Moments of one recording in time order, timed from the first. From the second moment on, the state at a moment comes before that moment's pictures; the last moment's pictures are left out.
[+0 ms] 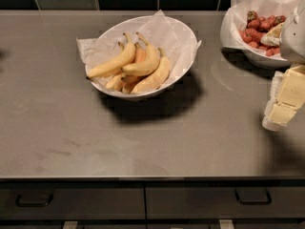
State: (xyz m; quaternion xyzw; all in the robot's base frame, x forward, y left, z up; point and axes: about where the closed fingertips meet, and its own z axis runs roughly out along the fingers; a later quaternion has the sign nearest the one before) arm 0.438 -0.217 0.976 -0.60 0.78 -0.03 0.16
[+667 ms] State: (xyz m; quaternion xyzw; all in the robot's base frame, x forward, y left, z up) arm 0.451 -0.208 0.981 -0.61 0.77 0.00 0.18
